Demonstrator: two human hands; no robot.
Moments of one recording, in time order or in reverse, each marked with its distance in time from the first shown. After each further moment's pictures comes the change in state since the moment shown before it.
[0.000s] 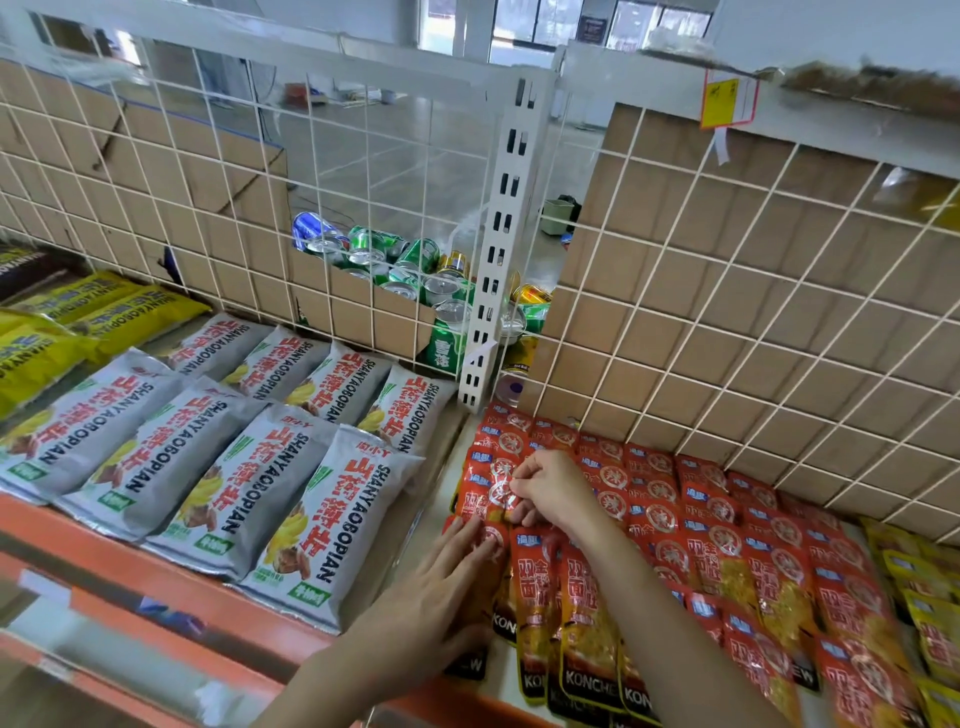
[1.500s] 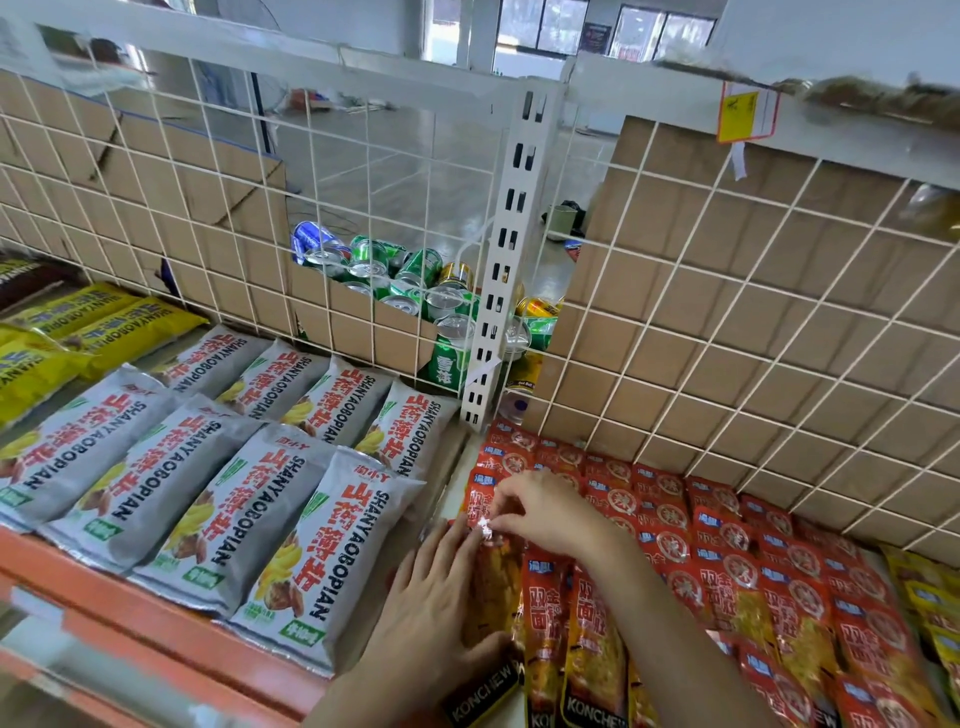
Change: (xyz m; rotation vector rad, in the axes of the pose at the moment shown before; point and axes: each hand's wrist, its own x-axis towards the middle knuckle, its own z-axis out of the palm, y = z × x) left_hand 0.018 0.014 -0.010 0.088 0.091 -0.262; right_hand 0.019 -0.004 -0.002 -0.584 -0.120 -0.390
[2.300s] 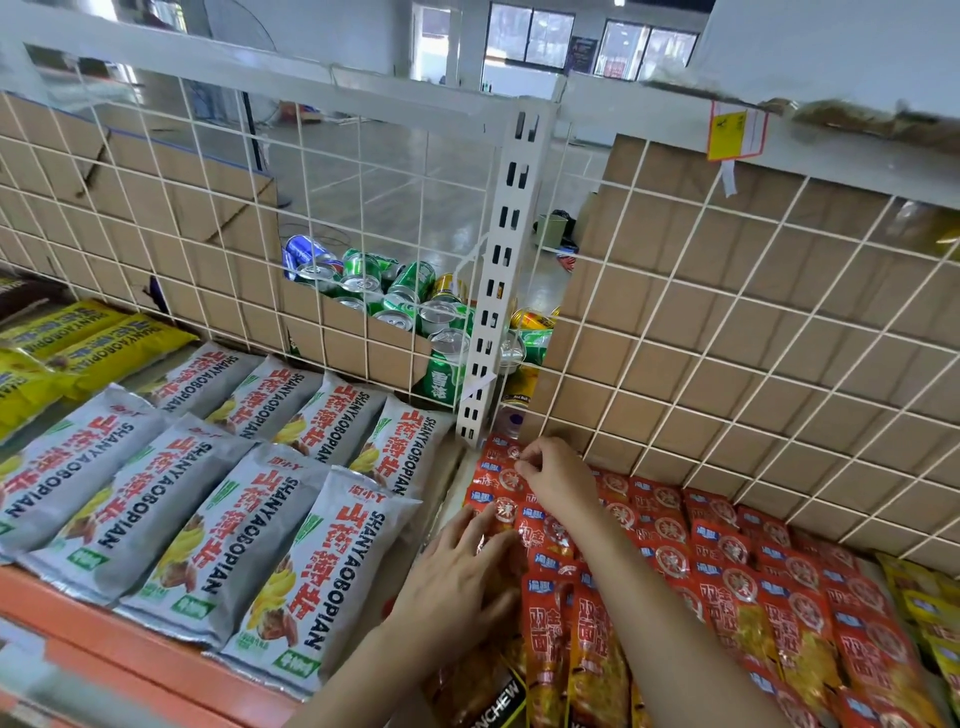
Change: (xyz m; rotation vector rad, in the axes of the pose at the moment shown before) left_hand 0.041 0.003 -0.012 0.063 0.032 0.140; right_hand 0.051 0.039 0.007 0.091 0.418 0.312
